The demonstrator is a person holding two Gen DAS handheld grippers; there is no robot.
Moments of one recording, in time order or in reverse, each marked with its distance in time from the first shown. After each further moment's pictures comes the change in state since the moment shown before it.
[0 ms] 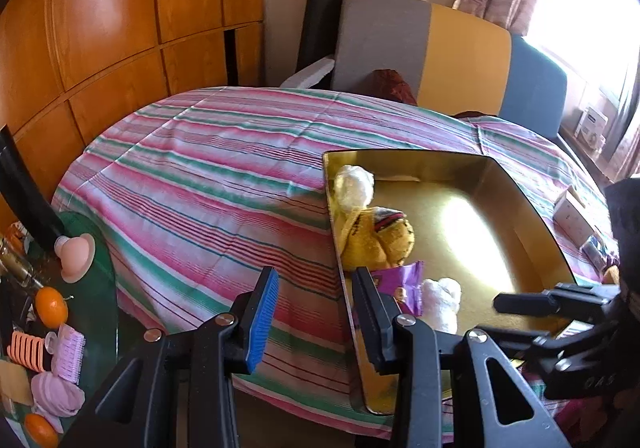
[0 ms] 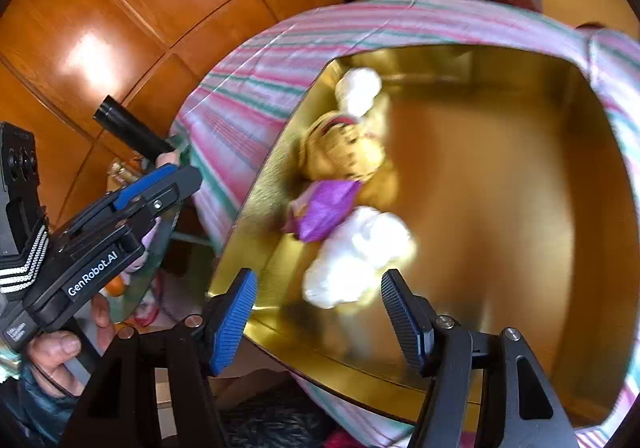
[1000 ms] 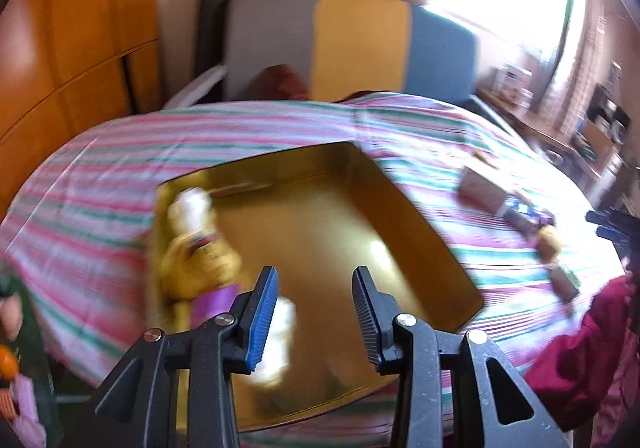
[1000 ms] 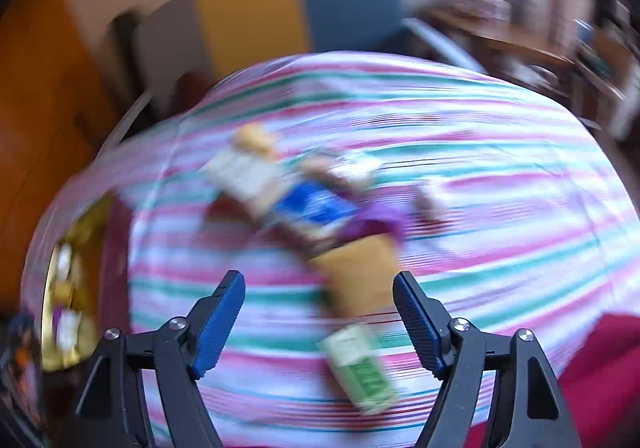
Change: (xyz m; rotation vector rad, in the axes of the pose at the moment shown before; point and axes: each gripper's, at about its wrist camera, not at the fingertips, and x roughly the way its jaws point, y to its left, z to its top) left arm -0.009 -0.138 0.016 0.227 0.013 -0.265; right arm -0.294 -0.276 -0.141 0.625 -0.372 -0.647
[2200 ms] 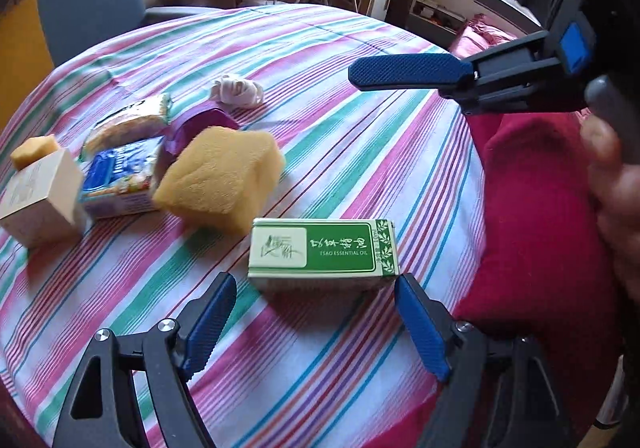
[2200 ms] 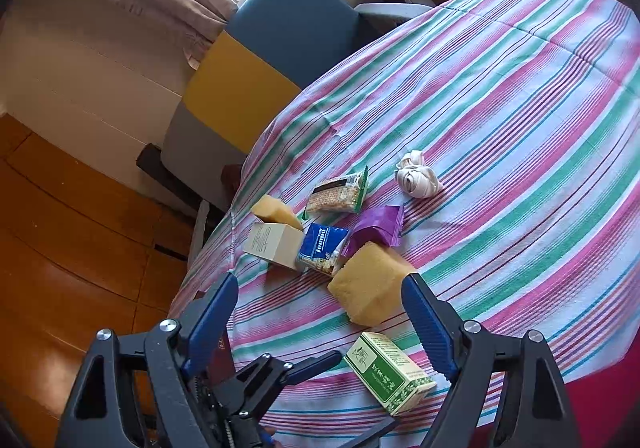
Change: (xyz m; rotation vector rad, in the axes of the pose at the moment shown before) left arm 0.142 -0.368 -0.033 0.730 0.320 -0.582; right arm 0.005 -0.082 -0.015 0.420 -0.044 0.454
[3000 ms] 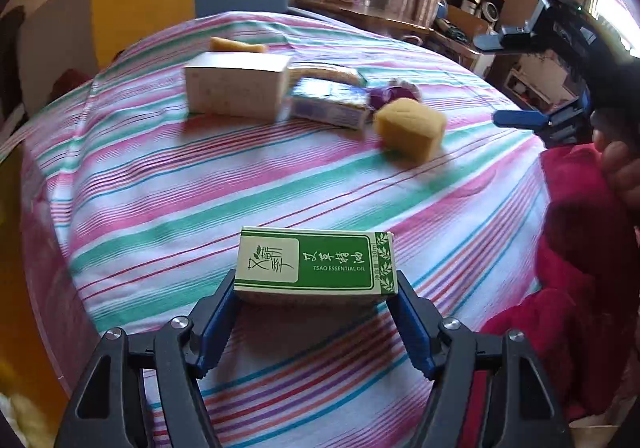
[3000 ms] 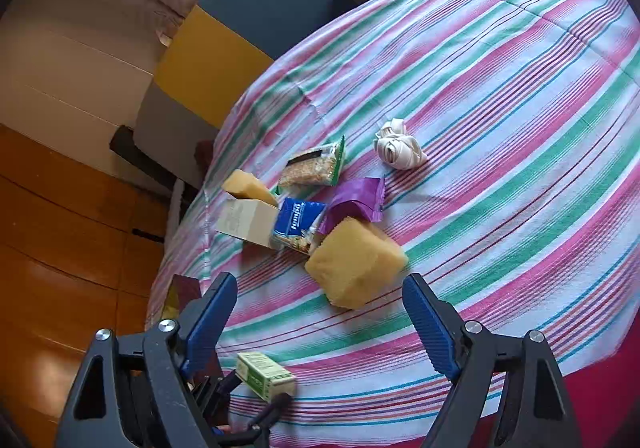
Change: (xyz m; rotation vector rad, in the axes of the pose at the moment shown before) left arm -0.067 0.077 -0.116 -0.337 -0.166 0.218; right arm 0.023 -0.001 -0.001 0.015 0.121 -0.128
